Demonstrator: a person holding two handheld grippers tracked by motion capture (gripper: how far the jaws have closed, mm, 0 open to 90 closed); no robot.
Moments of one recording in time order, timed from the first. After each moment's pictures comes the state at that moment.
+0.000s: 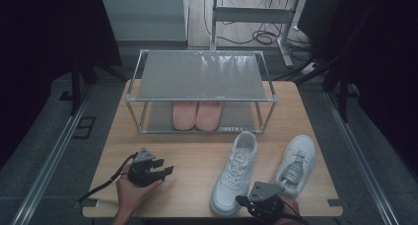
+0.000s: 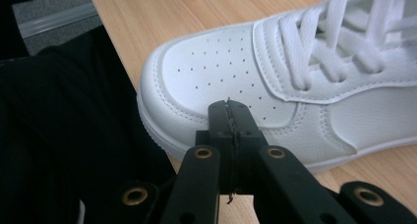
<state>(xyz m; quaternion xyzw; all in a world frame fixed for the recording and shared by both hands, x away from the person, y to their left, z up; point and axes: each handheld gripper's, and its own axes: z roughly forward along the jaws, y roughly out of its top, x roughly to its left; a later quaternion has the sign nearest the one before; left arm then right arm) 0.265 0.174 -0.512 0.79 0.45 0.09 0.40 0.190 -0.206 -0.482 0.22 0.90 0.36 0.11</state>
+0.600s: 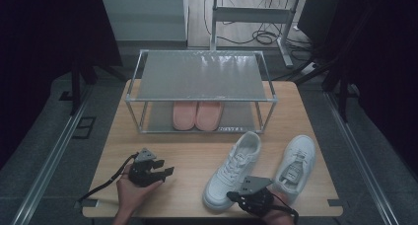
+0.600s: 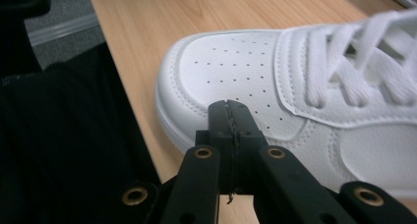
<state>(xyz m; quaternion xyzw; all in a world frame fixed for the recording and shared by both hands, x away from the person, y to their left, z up) 0.266 0.174 -0.514 0.80 0.45 0.09 0.39 0.207 -0.184 -0.486 0.21 0.90 0.38 0.09</state>
